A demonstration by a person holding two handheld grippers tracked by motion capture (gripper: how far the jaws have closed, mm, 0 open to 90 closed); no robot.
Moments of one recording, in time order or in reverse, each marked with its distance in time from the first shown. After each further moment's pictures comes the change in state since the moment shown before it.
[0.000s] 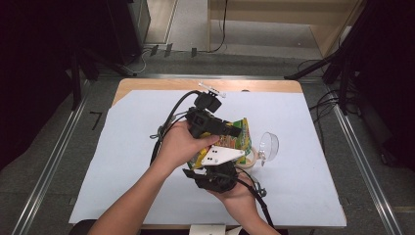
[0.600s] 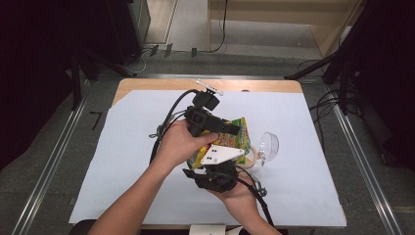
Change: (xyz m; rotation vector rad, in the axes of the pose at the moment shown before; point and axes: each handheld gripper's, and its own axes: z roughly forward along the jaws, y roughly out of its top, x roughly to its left) left arm 0.005 0.001 -0.002 -0.004 0.000 -0.032; right arm 0.000 0.004 -0.002 0.014 -0.004 -0.016
